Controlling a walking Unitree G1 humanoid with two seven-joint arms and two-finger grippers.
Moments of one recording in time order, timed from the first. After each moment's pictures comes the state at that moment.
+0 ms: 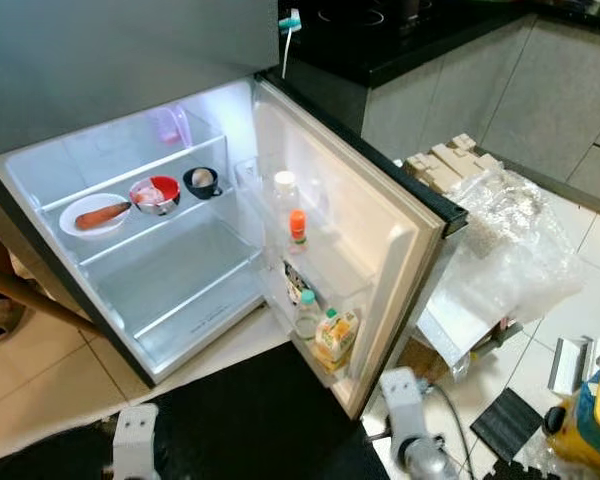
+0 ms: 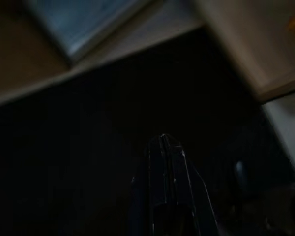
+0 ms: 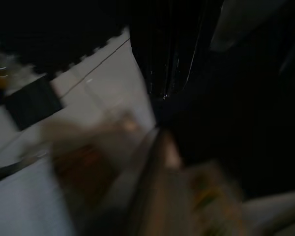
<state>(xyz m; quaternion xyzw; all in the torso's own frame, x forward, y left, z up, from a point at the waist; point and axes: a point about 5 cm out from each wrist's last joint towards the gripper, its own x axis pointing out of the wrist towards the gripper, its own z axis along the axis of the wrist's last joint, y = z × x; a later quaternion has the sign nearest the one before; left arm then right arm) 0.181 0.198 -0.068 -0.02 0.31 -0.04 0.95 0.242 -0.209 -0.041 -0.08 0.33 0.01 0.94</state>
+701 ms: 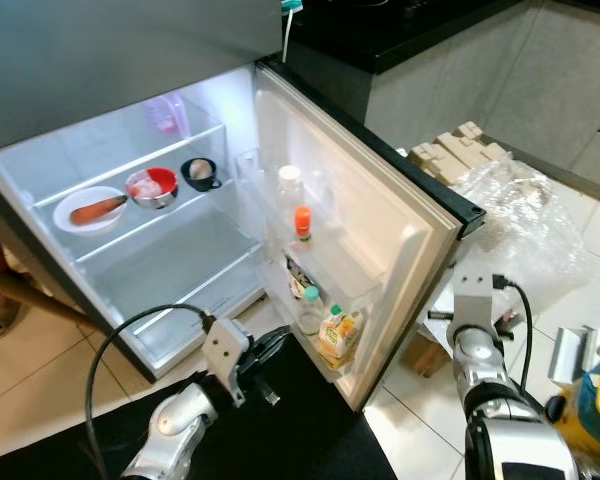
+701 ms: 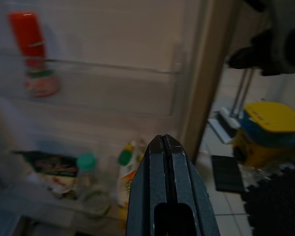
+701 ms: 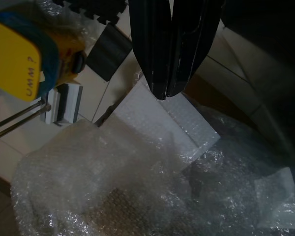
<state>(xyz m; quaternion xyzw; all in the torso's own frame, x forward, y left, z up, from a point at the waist) 0.254 0.083 0.050 0.03 -0.05 -0.40 0.92 0.335 -0.251 0.061 -0.08 0.18 -0.14 0.97</state>
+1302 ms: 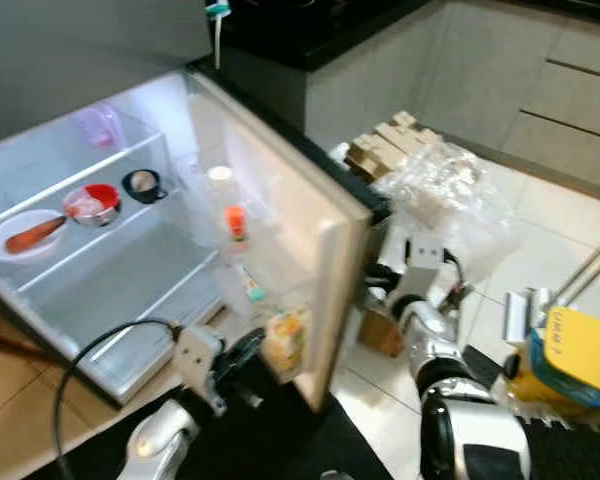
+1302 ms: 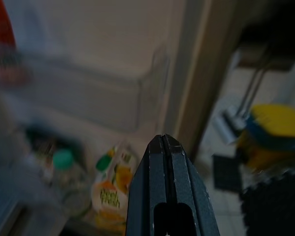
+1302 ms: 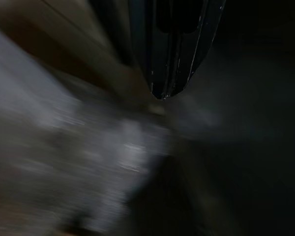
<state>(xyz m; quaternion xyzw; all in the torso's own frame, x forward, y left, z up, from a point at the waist) 0.235 0.132 0.031 0.00 0.00 -0.25 0.97 0.362 -0.143 0.092 0.15 0.08 0.19 0.97</state>
